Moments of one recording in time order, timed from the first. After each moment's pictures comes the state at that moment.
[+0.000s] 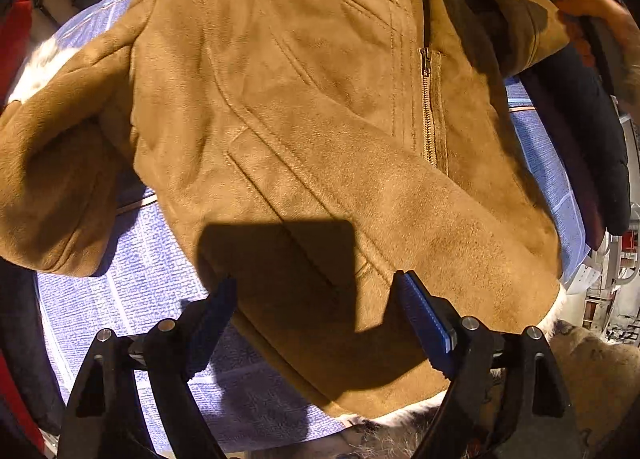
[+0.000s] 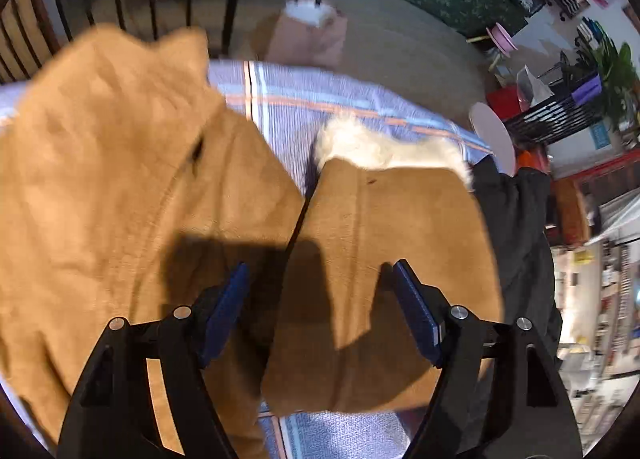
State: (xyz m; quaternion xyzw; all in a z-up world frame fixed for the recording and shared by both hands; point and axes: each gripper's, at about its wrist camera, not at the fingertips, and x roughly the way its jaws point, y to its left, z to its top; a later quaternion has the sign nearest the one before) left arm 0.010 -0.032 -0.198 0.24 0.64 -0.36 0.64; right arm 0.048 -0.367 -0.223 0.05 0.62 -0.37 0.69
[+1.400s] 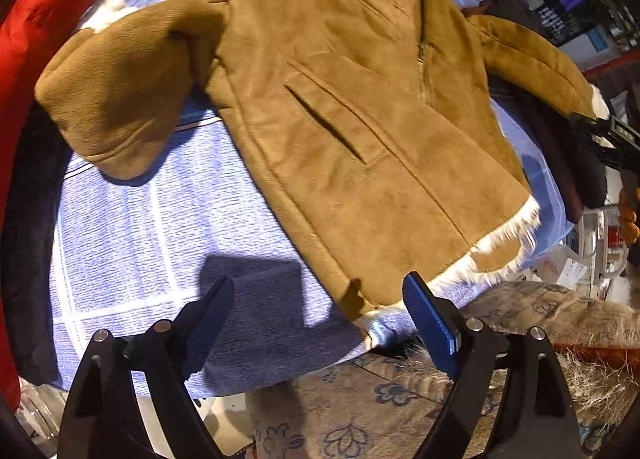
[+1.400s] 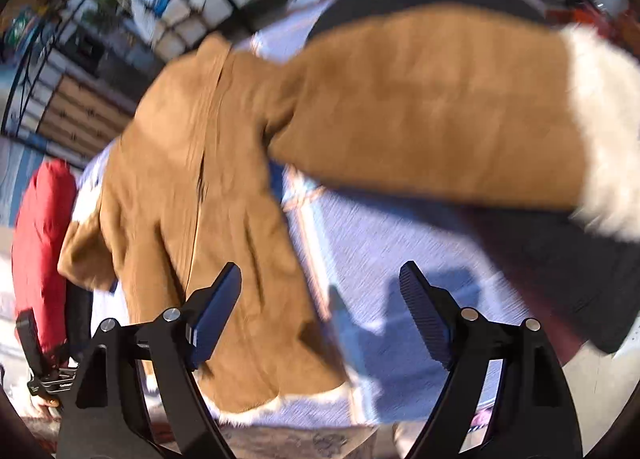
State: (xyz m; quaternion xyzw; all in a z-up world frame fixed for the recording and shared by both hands) left arm -0.030 0.070 -0.154 0.20 0.64 -0.38 0.64; right arm -0.245 -0.318 -0.155 0.37 0.51 -0.24 0.74
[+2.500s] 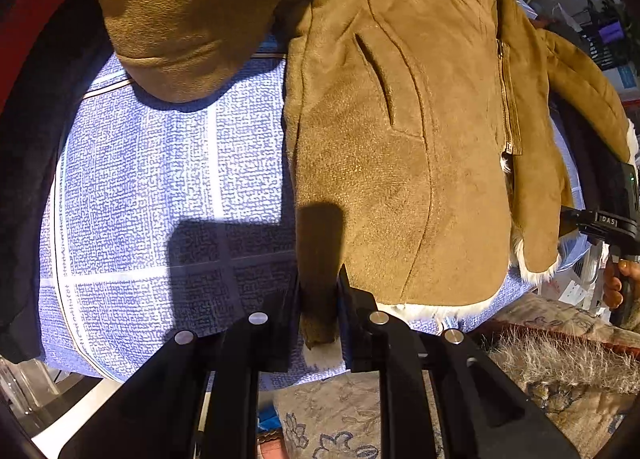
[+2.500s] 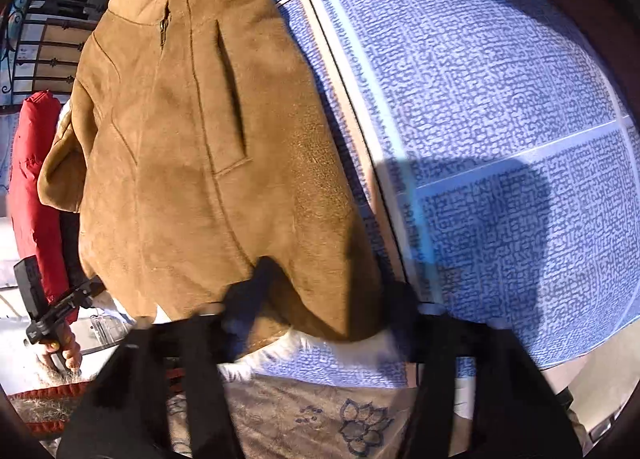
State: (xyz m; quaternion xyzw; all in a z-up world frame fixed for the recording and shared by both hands) left arm -0.008 0.095 -0.206 0.16 0.68 -0.31 0.64; right arm -0.268 -0.242 -0.282 0.45 0.61 -0.15 0.64
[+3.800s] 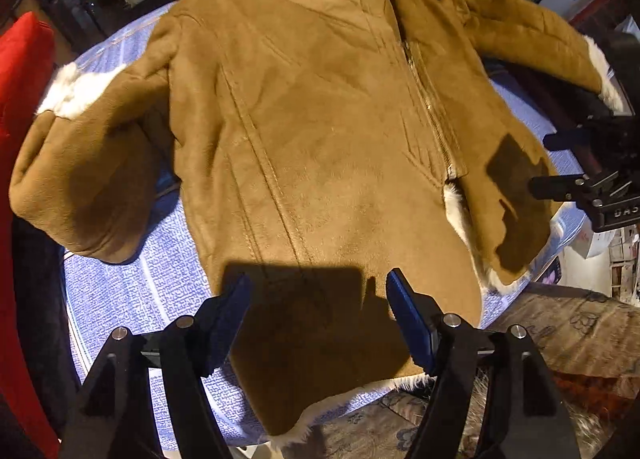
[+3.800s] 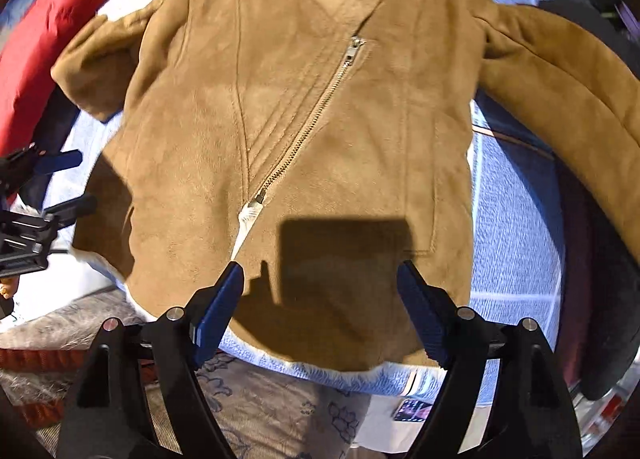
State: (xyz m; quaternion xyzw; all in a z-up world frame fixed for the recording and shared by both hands) left arm -0.044 -0.005 -0.187 0.29 0.58 -0.40 0.65; right arm -0.140 -0.163 -0.198 0.17 0.68 -0.08 0.71
